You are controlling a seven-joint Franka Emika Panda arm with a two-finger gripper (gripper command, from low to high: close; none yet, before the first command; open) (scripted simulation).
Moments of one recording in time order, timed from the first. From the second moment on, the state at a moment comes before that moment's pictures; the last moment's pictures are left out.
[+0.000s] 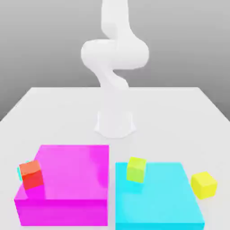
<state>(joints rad) 0.00 -0.71 0.05 -2.32 -0.07 2.33 0.75</state>
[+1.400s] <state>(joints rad) 0.30 0.41 0.26 -2.51 -0.42 2.89 -0.16</state>
